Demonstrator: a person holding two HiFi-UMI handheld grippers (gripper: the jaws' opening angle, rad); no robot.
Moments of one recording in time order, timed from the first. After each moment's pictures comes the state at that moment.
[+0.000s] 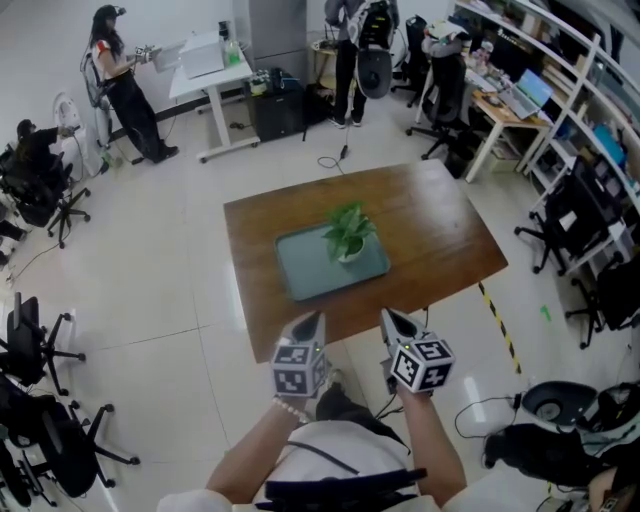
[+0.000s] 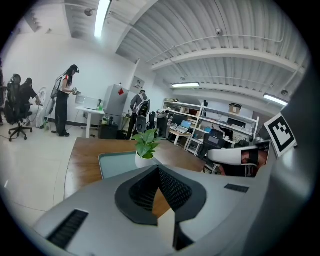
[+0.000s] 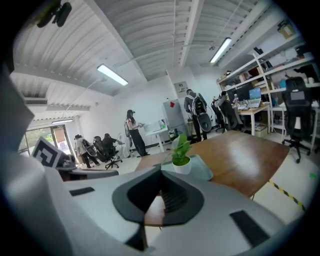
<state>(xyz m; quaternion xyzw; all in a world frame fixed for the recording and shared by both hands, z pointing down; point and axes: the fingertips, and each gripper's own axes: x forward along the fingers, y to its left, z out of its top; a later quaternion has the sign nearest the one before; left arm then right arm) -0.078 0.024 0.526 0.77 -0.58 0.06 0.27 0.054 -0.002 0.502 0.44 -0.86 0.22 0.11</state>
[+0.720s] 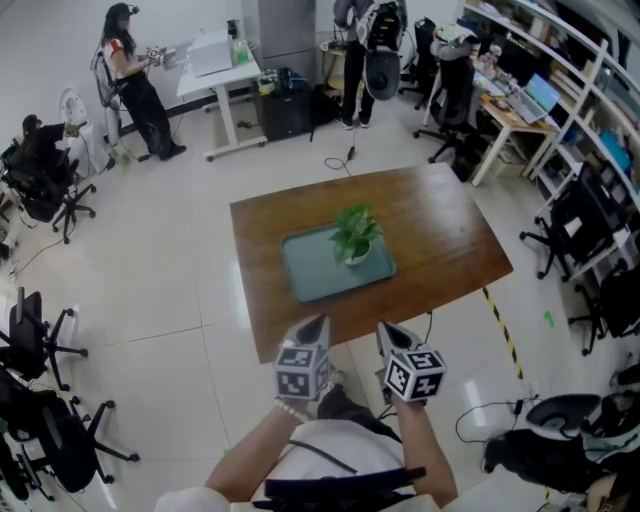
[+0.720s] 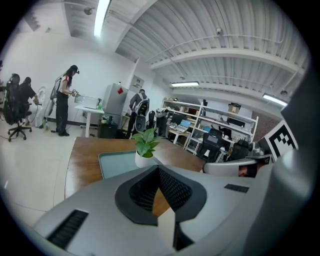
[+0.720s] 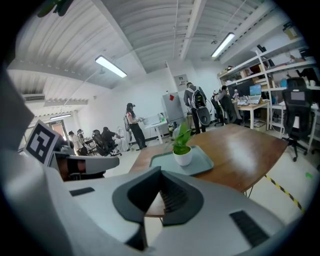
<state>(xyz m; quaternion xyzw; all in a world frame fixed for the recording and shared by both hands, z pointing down) -0.082 0.024 0.527 0.77 -0.58 0.07 0.27 0.040 0.013 0.531 0.44 -0.86 0.24 0.15</state>
